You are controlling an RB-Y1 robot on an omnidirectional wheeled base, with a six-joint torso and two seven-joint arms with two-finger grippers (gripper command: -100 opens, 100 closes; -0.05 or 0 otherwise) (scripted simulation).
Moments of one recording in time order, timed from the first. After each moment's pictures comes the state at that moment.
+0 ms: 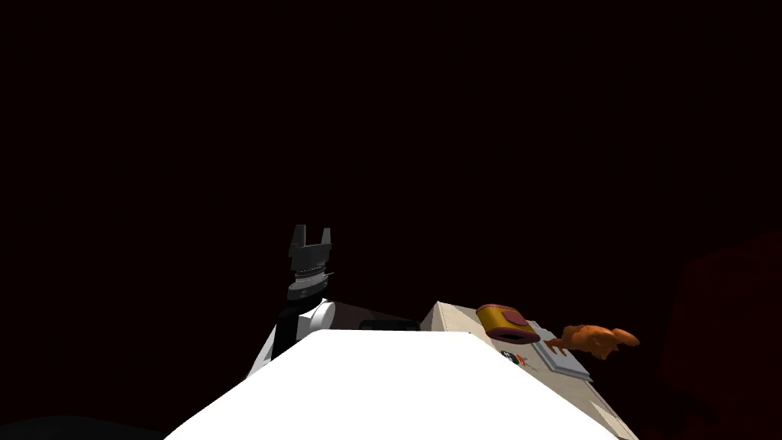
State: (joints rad) left arm 0.50 0.02 -0.06 -2.29 0.05 -0.63 0.05; right arm 0.21 -0.05 -0.24 -0.72 -1.37 -0.61 -1.14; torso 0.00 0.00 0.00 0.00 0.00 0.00
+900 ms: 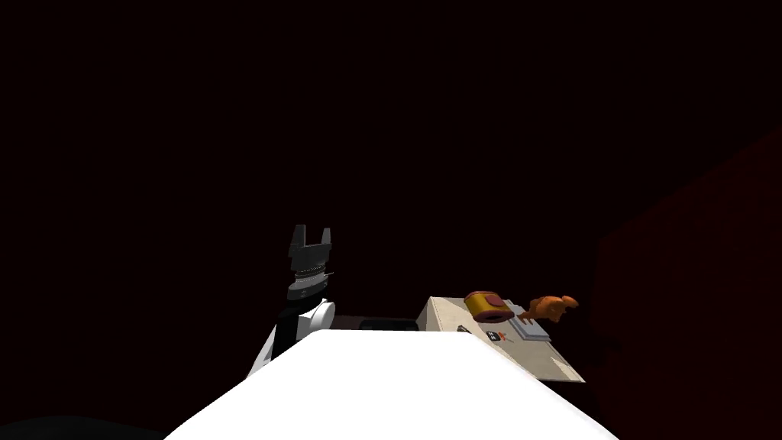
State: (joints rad) left arm 0.50 0.02 -0.06 -2.29 0.05 -0.63 0.05; right arm 0.27 0.00 -0.23 -0.88 -1.36 -0.56 -1.01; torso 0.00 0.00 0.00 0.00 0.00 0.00
